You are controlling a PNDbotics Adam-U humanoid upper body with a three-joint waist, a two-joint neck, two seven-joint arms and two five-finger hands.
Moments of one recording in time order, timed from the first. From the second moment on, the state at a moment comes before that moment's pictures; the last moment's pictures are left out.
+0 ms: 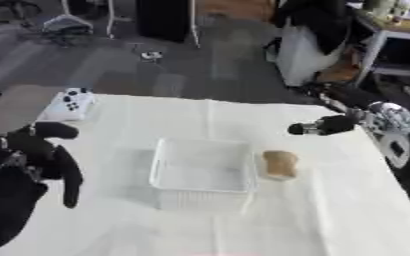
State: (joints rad) left arm -0.28 0.58 -0.16 -1.98 0.69 -0.34 -0.29; right arm -1.01 -0.53 0.07 -0.83 1.06 -0.35 0.19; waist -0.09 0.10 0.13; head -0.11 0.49
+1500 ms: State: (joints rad) left arm -0.29 0.57 -0.16 -1.98 0.70 -0.34 -0.29; right arm -0.98 -0.47 0.03 -0.70 1.05 -0.33 0.29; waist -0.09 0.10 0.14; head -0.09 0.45
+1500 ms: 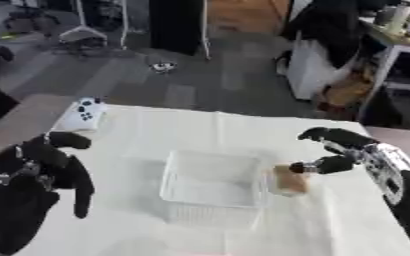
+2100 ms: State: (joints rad) left arm -0.29 0.57 -0.16 -1.98 0.70 -0.34 -0.29; right arm -0.97 -0.46 0.02 -0.68 1.08 -0.32 0.30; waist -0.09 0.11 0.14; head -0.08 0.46
